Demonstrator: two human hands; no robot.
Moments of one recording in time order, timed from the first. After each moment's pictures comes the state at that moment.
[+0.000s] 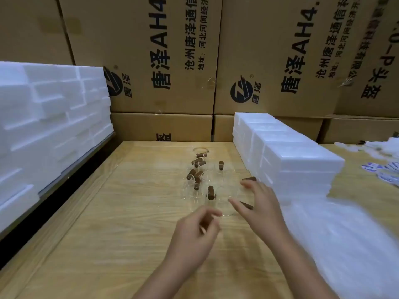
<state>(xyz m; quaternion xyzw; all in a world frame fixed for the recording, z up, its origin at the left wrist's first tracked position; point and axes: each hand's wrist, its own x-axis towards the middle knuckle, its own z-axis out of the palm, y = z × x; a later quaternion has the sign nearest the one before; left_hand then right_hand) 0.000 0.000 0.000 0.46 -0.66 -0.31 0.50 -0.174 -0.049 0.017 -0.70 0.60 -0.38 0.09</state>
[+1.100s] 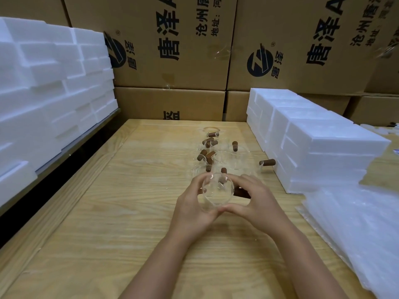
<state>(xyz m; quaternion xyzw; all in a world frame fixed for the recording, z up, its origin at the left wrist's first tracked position) 0.026 -0.050 -0.041 0.48 -0.67 -0.22 0.52 -0.144 -0.066 -0.005 -0.79 0.43 -0.38 0.19</state>
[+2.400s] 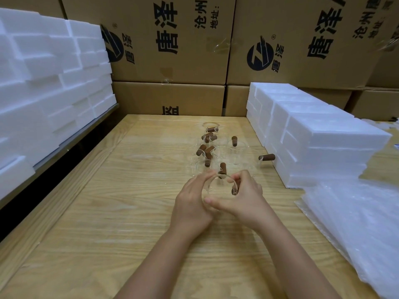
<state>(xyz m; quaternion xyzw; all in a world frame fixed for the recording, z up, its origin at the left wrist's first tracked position) 0.018 -0.045 -0.038 0.50 -0.70 -0.06 0.51 -0.117 -0.054 -0.002 -0.65 0.60 -0.35 0.31</state>
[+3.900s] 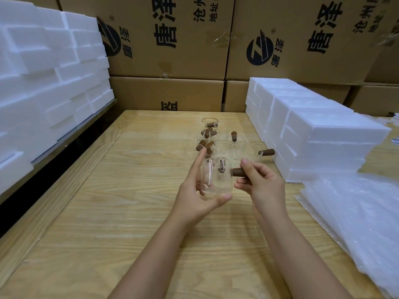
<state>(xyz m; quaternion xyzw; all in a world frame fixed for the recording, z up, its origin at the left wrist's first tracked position) 0.027 -0.046 -0.030 0.41 -0.65 -0.36 0.53 -0.123 -0.059 0.002 -0.37 0.43 -0.66 0.49</state>
